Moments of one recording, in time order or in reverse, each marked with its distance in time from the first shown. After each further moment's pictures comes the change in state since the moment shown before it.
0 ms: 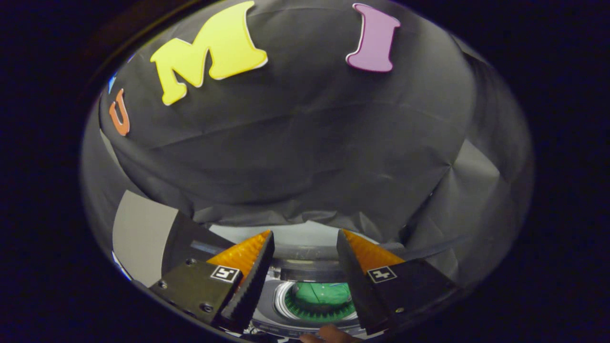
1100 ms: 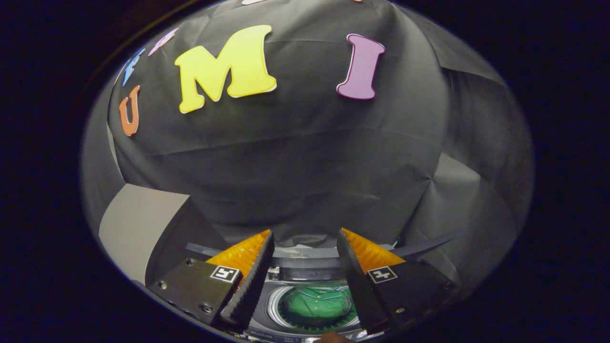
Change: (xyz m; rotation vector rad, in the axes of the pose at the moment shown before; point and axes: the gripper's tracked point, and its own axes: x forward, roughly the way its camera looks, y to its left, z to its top) arm -0.046 0.003 -0.041 -0.028 -0.238 -0.062
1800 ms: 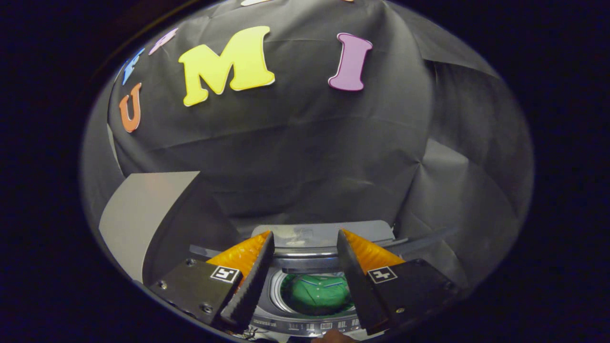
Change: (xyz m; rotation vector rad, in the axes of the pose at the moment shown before) arm -0.047 0.001 -0.057 0.035 0.039 -0.040
